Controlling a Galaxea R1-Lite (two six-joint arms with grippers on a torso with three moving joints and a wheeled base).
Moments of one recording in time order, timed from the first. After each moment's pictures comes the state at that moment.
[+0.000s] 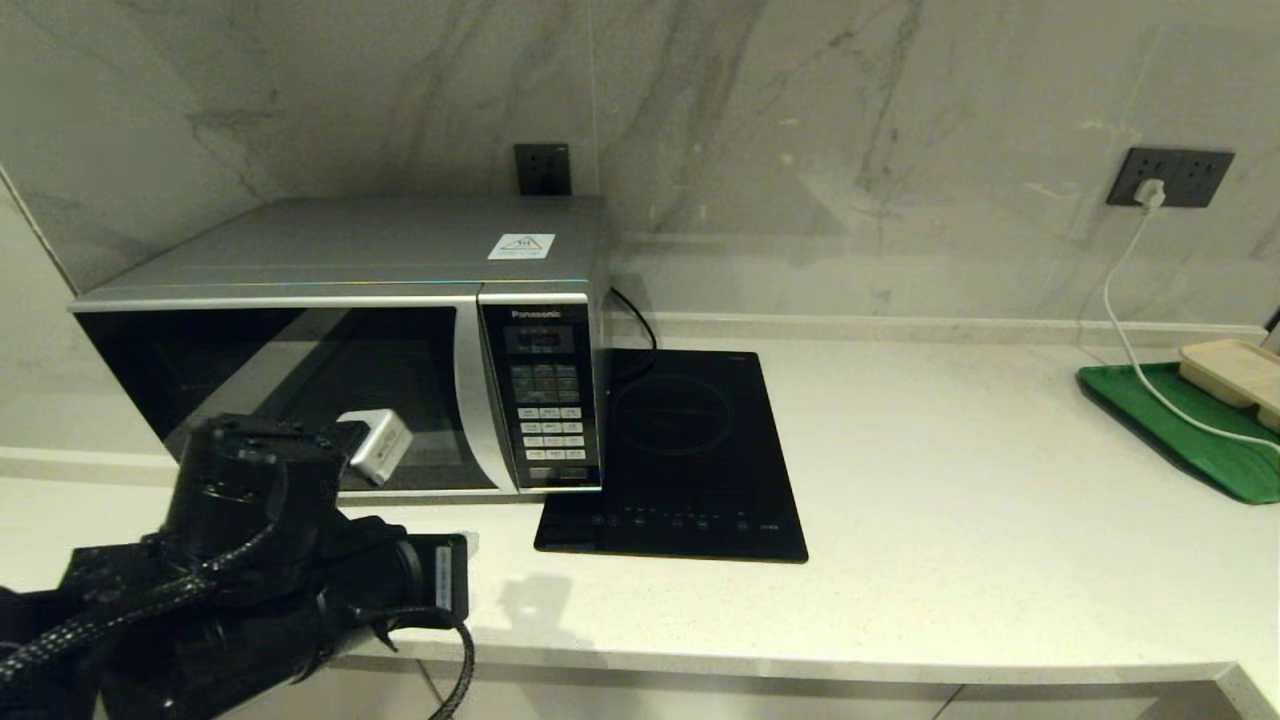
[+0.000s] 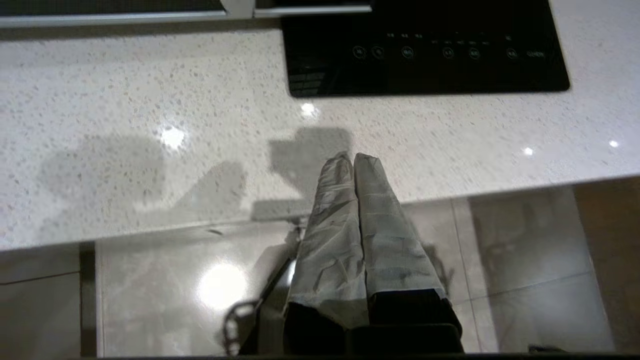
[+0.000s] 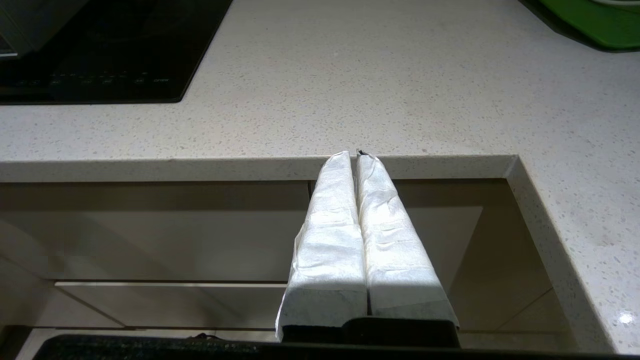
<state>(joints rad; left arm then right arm) -0.60 1.47 -0.60 -0.28 0.23 -0.38 0.00 0.00 -0.07 0.17 -0.05 0.09</state>
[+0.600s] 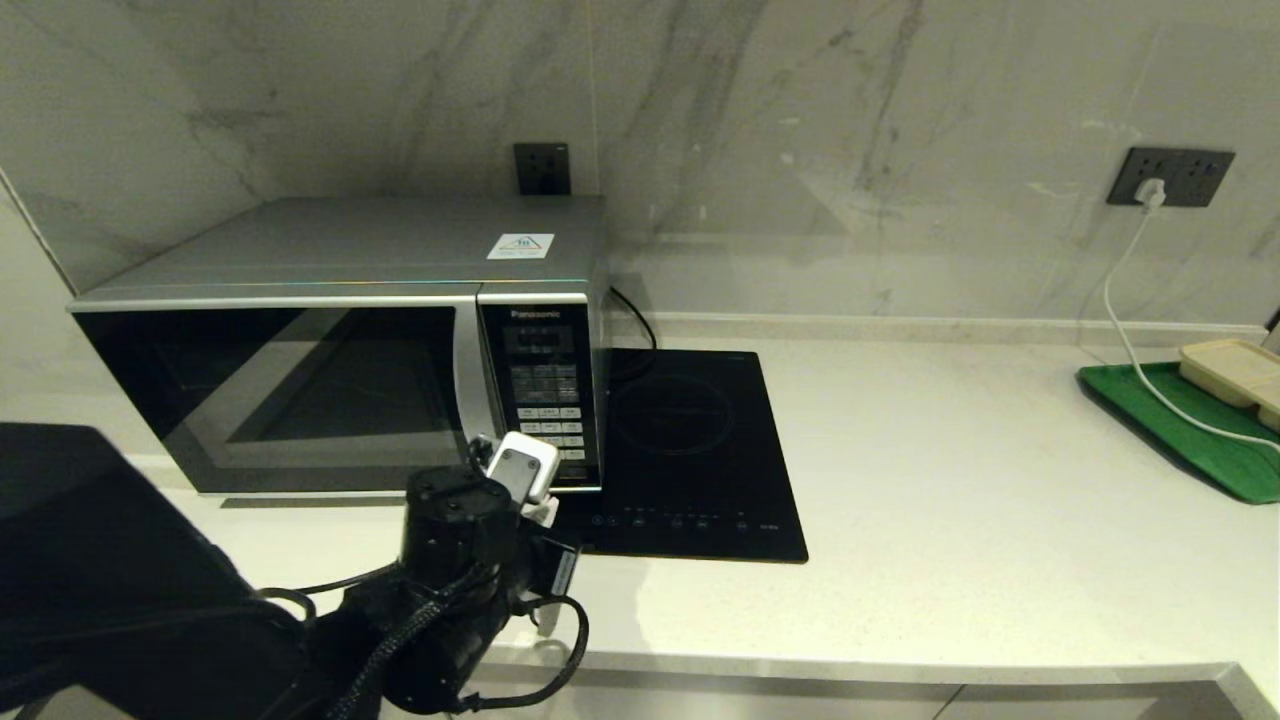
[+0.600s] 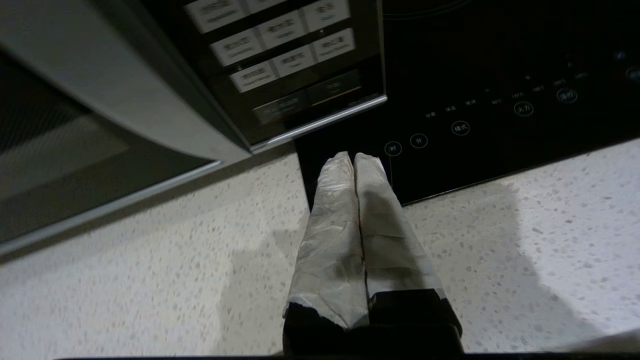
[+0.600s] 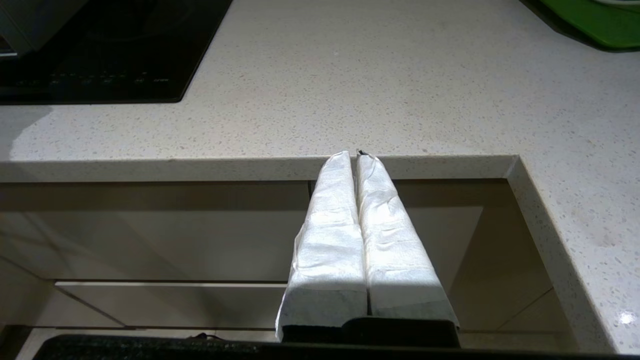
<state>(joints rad) -0.69 1.95 -0.54 -1.06 0.45 0.09 0.00 0.00 -0.07 0.17 -0.05 0.09</state>
